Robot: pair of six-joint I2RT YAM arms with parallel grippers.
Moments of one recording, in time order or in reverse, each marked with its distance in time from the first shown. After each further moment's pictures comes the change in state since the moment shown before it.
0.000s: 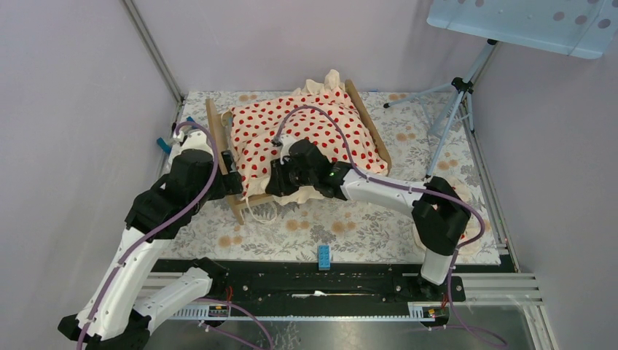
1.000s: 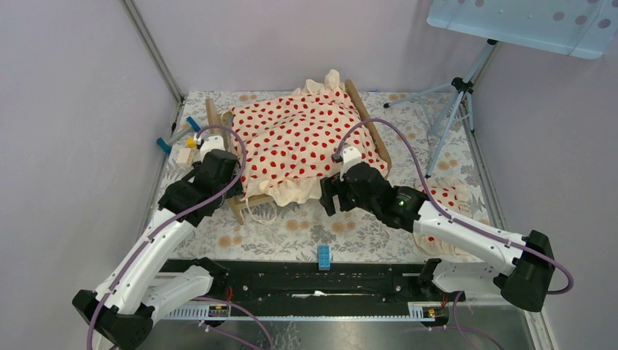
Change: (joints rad) left arm 0.000 0.089 -0.192 0.112 -0.191 0.000; right arm 0.002 -0.653 -0.417 -0.255 0.408 -0.147
